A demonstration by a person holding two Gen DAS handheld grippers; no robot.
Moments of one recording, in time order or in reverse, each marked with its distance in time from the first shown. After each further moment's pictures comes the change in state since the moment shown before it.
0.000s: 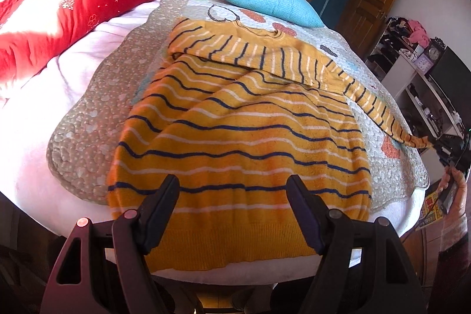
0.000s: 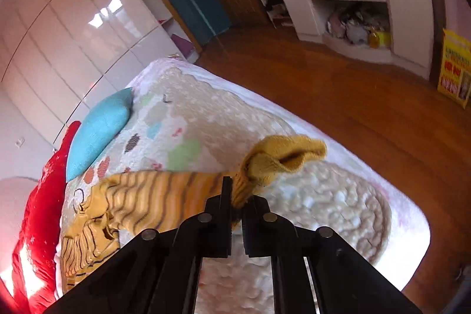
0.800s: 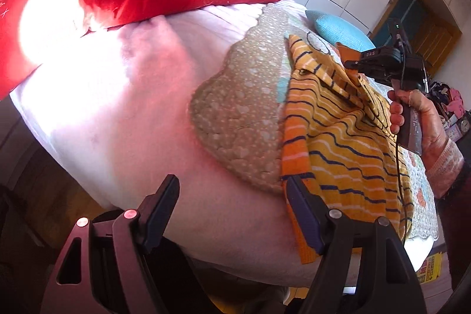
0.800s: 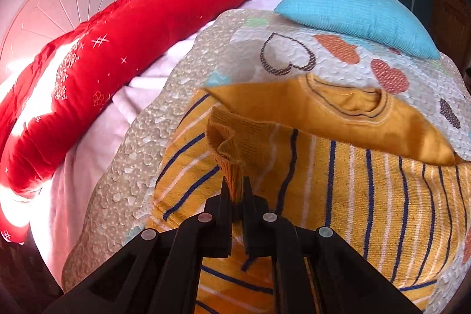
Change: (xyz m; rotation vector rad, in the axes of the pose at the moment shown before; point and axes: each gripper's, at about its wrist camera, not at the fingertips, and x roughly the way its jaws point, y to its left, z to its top) left arm -0.032 0.154 -0.041 -0.309 -0.072 0.121; right arm 0.147 0.495 -0.248 -0.814 0.433 0.373
